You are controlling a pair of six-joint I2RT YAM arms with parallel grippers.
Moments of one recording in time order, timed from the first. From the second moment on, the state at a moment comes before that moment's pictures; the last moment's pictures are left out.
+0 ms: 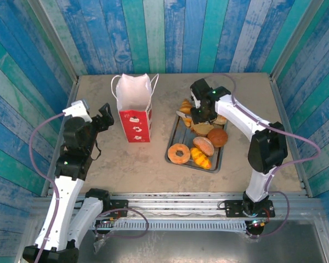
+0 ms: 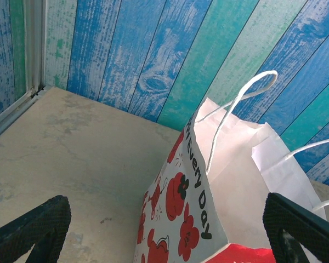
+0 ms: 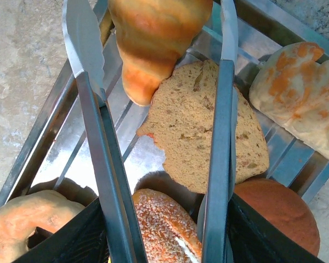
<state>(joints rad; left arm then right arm) -0.14 0.68 0.81 -0.33 -0.13 -0.41 0.51 1.84 1.59 -1.00 0.07 0.22</state>
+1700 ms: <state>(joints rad) -0.11 0.91 1.03 -0.42 0.03 -0.52 0.51 1.51 1.41 -0.80 0.07 0.25</state>
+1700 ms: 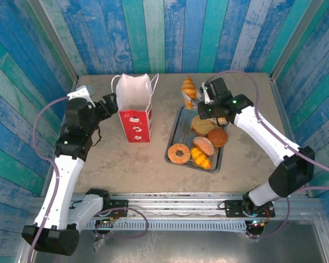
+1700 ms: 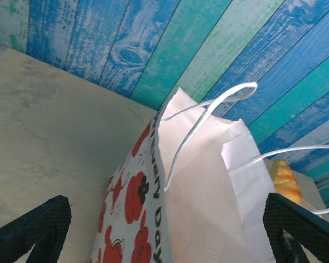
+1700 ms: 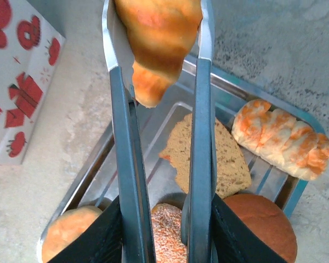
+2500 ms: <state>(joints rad) 0.04 1.15 1.06 -0.34 0.51 -0.56 0.58 1.15 1.42 -0.75 0.09 0.25</state>
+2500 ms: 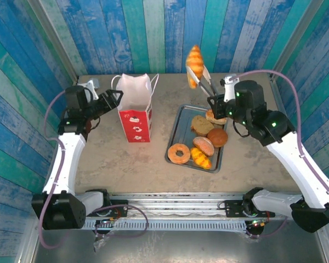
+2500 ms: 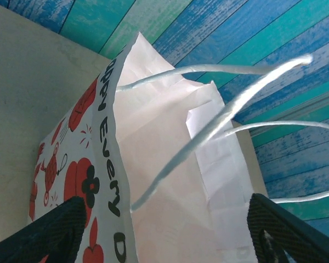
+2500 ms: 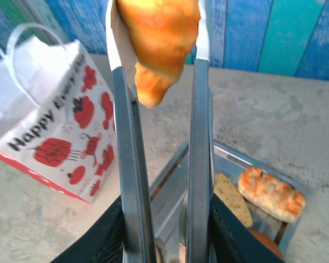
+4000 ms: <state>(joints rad) 0.04 1.18 0.95 -0.21 0.44 -0.64 0.95 1.75 1.94 -0.96 0.15 0.16</state>
